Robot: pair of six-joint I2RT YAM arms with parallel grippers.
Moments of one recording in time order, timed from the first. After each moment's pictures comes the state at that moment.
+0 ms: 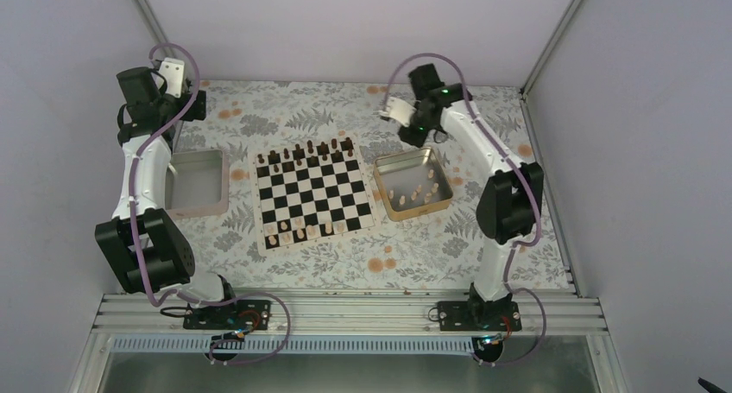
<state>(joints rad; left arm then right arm) 0.32 1.50 1.33 -0.28 0.21 0.32 0.43 1.93 1.86 -1.02 -0.11 -0.78</state>
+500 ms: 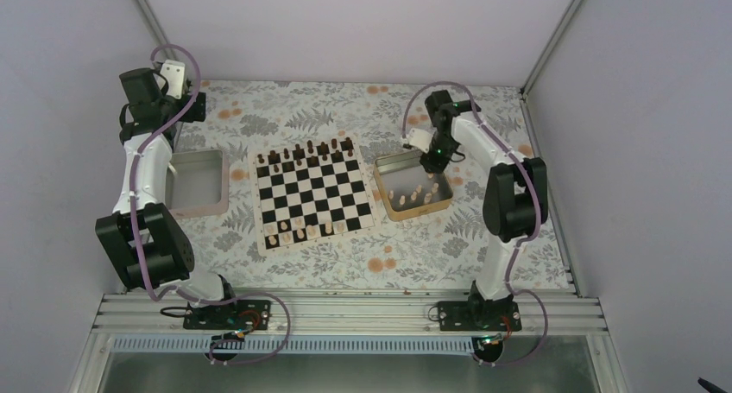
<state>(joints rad) 0.32 1.53 1.33 -0.28 0.17 0.33 0.26 1.93 1.62 -1.09 -0.02 -0.81</state>
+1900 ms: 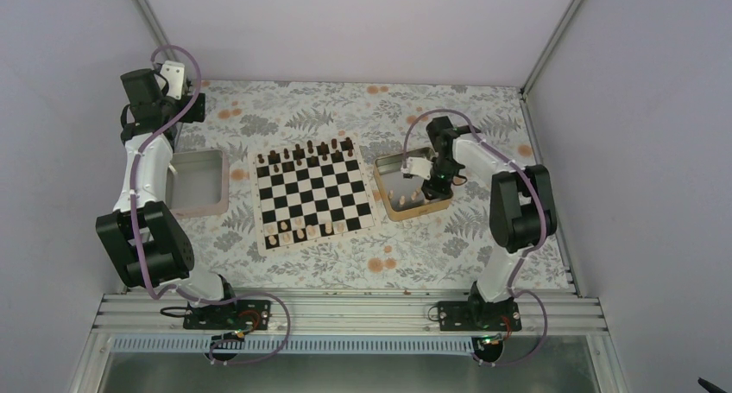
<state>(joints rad) 0.32 1.54 1.32 -0.26 0.14 0.33 0.27 1.82 1.29 -0.98 -0.09 -0.98</state>
